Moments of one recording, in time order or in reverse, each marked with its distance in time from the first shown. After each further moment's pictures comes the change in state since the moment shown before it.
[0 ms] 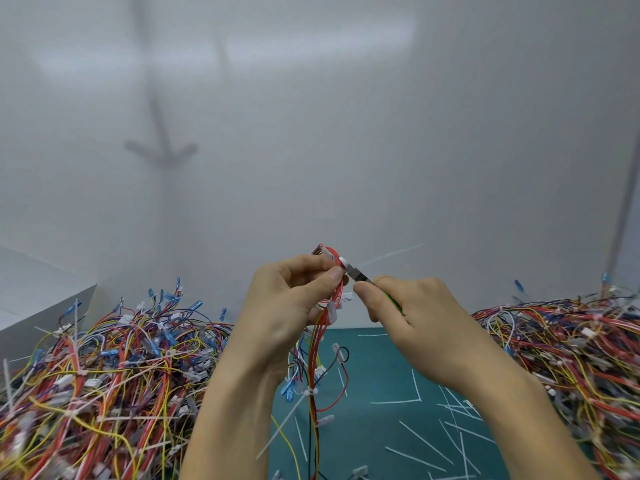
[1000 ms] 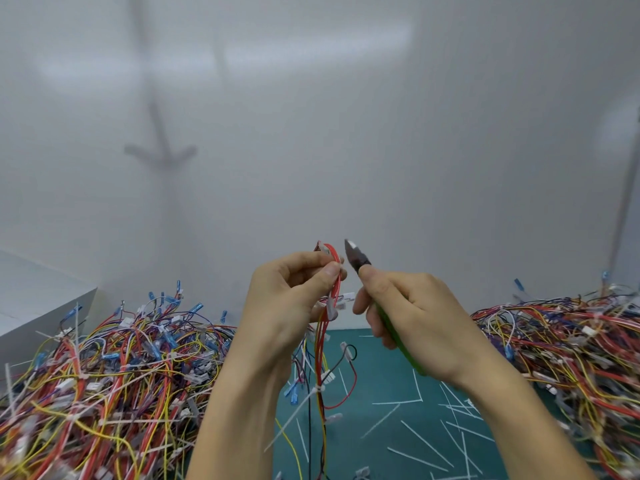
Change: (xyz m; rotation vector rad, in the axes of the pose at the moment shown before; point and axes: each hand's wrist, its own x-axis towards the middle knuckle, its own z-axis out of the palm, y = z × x) left_hand 0.000 0.000 0.002 0.045 0.041 0.053; right_hand 0.001 -0.005 0.000 0.384 -0.007 0.101
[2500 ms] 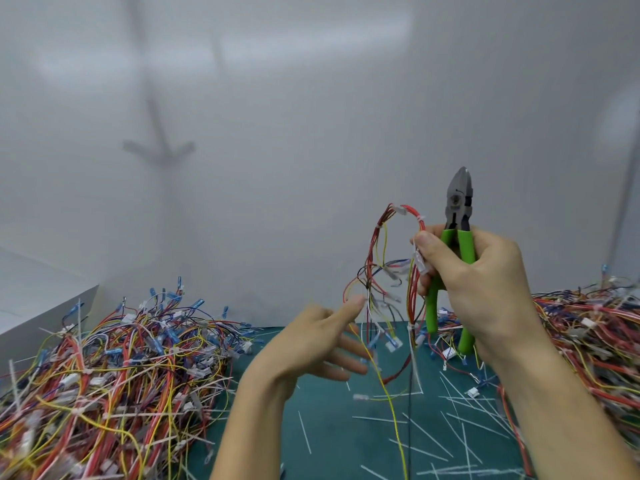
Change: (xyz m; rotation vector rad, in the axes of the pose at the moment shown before) left_hand 0.008 -0.050 -0.002 0.296 -0.411 -0.493; right_hand 0.003 0.005 -0.024 0.355 0.453 -0.065
